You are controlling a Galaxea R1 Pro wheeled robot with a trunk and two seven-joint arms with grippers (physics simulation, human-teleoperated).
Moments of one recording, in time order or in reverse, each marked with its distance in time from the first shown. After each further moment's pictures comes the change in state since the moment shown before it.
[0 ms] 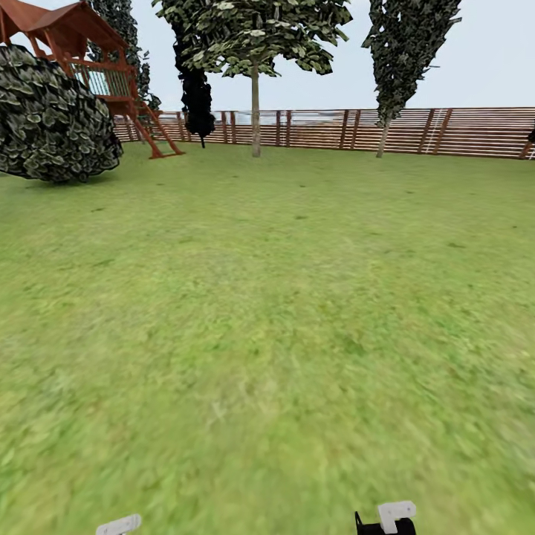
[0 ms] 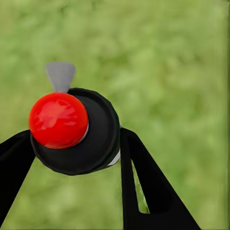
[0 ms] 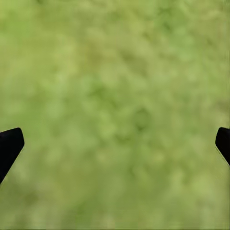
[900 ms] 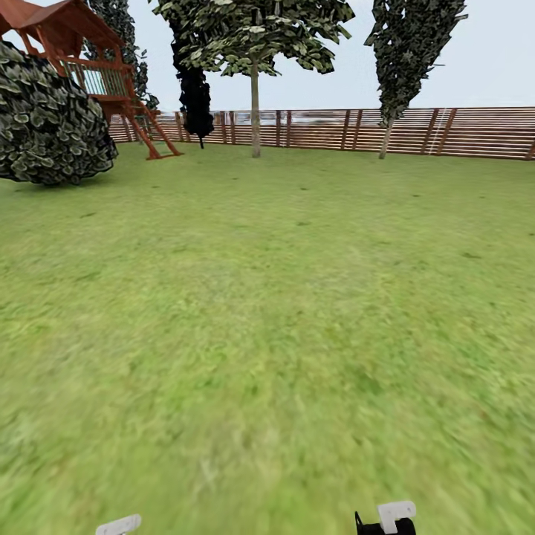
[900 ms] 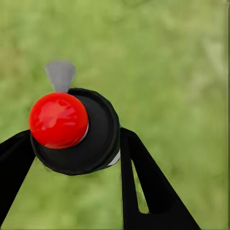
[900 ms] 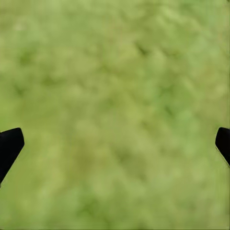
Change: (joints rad) left arm 0.000 0.000 0.000 0.001 0.000 0.000 0.000; right arm 0.000 0.000 0.000 0.000 0.000 0.000 0.000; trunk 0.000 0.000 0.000
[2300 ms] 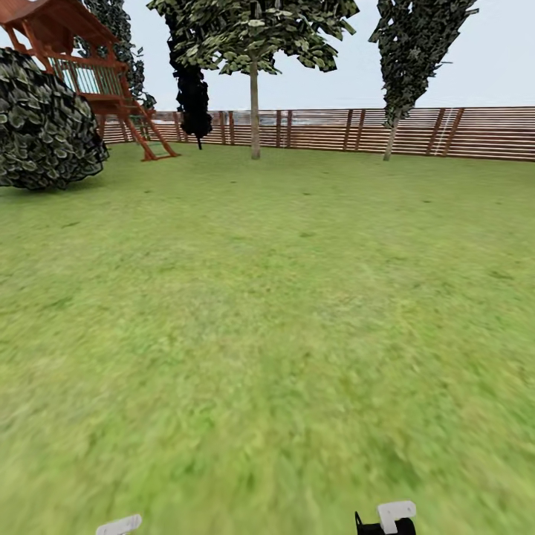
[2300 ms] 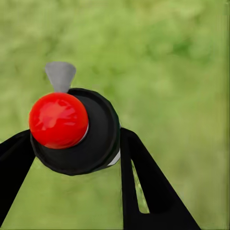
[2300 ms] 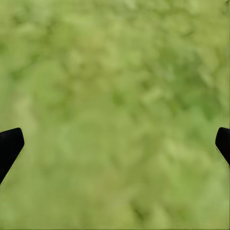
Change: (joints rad) left arm 0.000 -0.001 0.000 0.001 0.000 0.000 0.000; right arm 0.000 0.000 0.000 0.000 0.000 0.000 0.000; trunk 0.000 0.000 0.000
